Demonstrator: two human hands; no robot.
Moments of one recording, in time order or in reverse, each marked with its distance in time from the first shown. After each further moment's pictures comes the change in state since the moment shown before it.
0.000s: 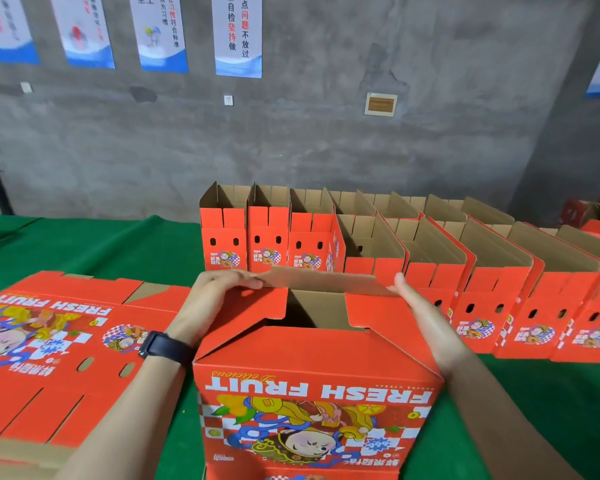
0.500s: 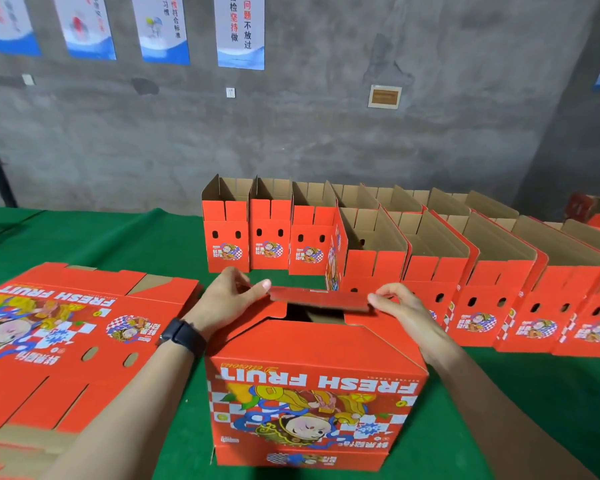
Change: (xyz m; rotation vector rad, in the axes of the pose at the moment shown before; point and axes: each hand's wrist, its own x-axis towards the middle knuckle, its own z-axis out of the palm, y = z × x) left_hand 0.010 -0.028 0.007 0.562 0.003 -0.057; right_hand 0.004 0.012 0.008 -0.238 -0.076 0.027
